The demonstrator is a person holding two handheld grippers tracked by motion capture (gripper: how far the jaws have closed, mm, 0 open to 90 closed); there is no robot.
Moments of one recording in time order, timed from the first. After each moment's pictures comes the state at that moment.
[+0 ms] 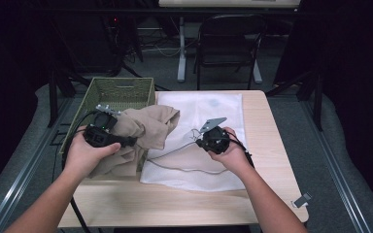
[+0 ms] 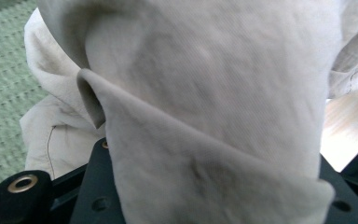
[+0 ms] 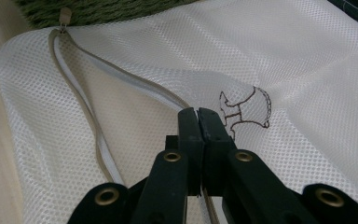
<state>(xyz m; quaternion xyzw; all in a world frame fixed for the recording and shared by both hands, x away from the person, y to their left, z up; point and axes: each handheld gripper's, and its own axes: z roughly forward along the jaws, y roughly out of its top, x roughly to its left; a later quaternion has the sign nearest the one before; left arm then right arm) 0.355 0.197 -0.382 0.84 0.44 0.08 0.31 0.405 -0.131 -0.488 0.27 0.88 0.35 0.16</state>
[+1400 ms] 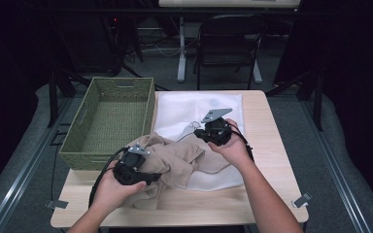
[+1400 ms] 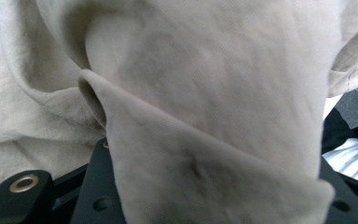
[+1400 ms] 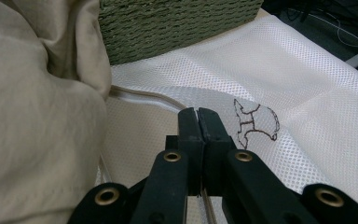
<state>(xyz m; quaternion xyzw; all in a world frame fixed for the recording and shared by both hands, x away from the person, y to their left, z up) 0.305 0.141 -0.458 0.87 0.38 0.04 0.30 0.414 -0.135 -0.463 0.27 0.86 0.40 0.16</state>
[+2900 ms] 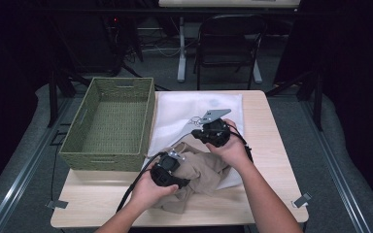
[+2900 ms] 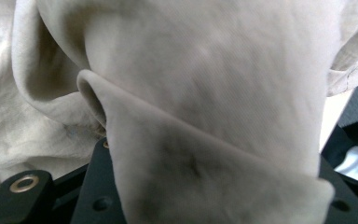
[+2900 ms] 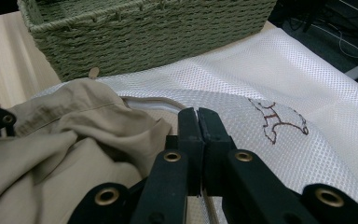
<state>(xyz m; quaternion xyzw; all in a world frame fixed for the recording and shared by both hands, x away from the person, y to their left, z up) 0.328 0.064 -0.507 0.89 0.35 0.00 0.29 0.405 -0.129 -0.455 0.25 0.86 0.41 0.17</state>
